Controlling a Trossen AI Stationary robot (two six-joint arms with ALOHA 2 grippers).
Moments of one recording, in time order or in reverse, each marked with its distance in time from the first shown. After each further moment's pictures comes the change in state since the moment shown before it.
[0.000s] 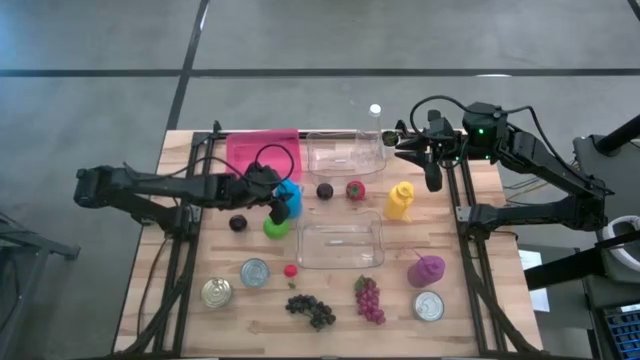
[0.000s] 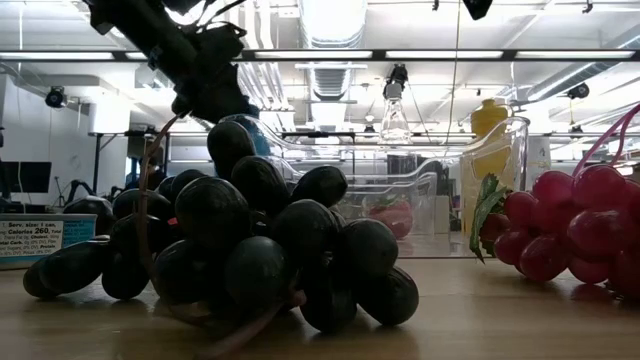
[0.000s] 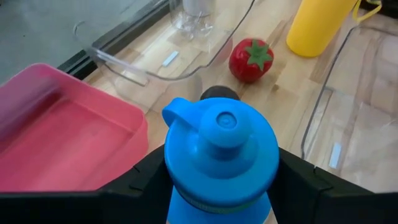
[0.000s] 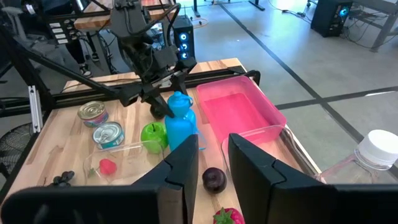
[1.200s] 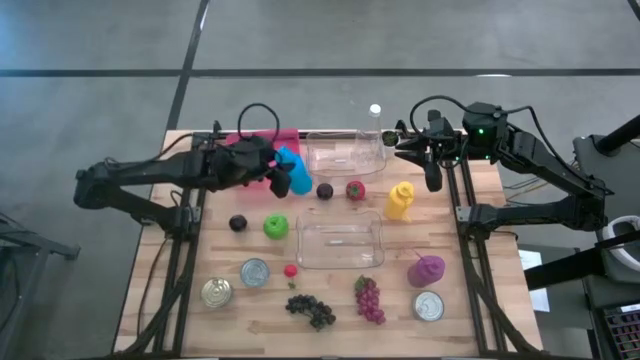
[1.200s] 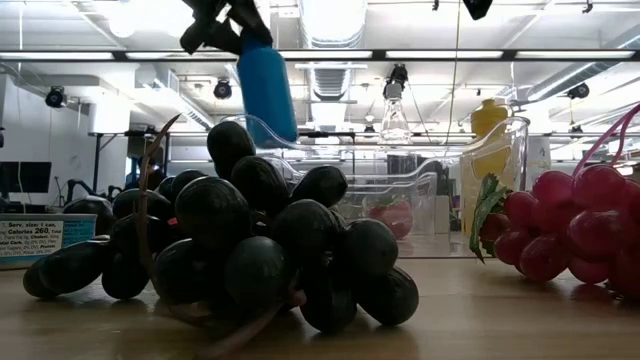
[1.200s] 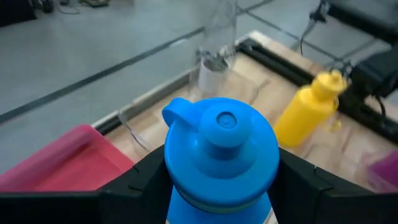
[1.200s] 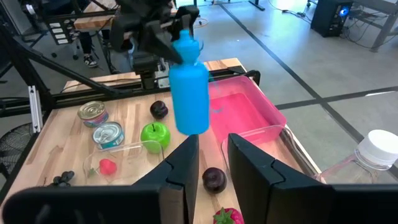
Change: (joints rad) left arm 0.046 0.000 0.400 -0.253 -0.080 -0.113; right arm 0.000 0.000 0.000 0.000 0.000 0.000
